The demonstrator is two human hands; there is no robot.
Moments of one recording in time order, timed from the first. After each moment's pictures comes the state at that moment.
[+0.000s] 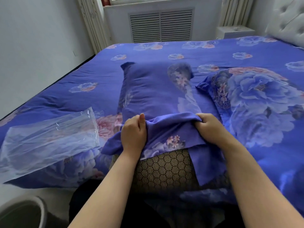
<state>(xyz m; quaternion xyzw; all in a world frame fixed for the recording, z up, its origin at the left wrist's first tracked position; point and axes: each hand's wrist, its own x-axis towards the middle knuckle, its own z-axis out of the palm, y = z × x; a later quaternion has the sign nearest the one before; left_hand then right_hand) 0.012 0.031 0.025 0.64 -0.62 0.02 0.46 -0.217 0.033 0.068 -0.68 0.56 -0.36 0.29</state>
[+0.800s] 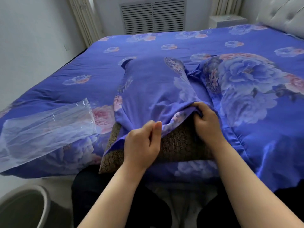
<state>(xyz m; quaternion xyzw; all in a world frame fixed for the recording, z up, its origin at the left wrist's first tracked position) -0.024 0.146 0.047 0.51 -0.72 0.01 0.47 -0.216 0.083 0.034 -0.64 0.52 -0.53 0.20</state>
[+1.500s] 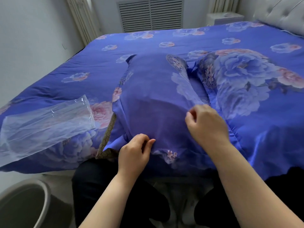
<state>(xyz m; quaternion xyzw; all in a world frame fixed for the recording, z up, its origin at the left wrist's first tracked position) -0.009 0.165 -0.021 0.57 -0.71 0.03 0.41 -0.213 0.138 0.059 -0.65 0.70 -0.31 0.01</state>
